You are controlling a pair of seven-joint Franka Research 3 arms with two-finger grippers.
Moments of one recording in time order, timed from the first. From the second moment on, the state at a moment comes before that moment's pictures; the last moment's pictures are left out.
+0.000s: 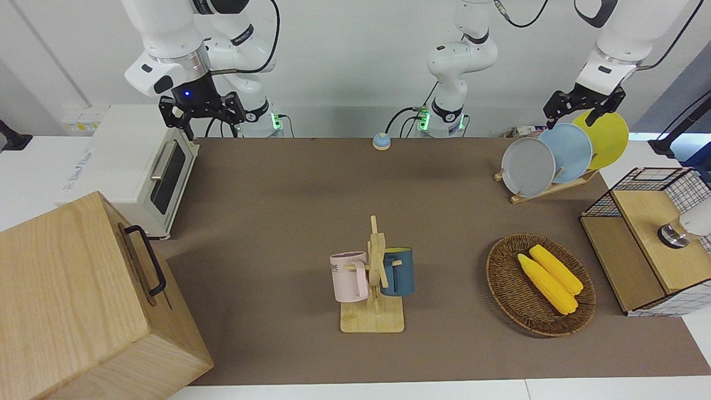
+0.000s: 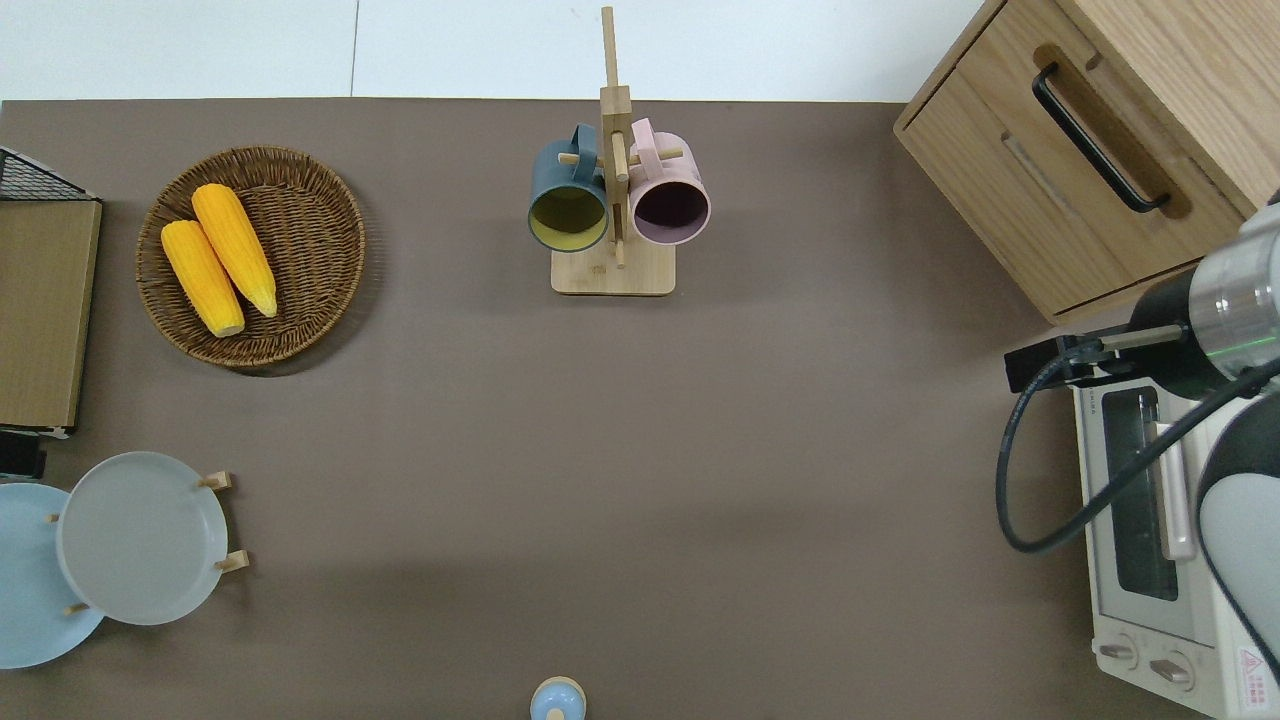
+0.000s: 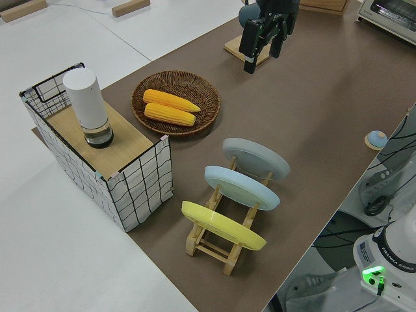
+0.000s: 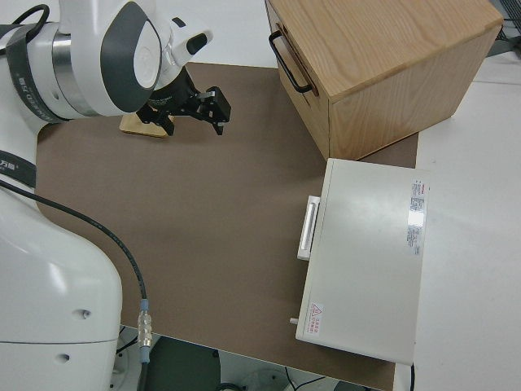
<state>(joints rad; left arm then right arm) 0.21 -0.12 -0.07 -1.69 0.12 1.50 0.16 -0.15 0.02 0.28 -1.49 -0.02 1.48 0.04</state>
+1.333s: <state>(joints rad) 0.27 -0.15 -0.07 -2.00 0.18 1.71 0.16 -0.15 0.02 0.28 -1.49 -0.02 1.48 0.04</state>
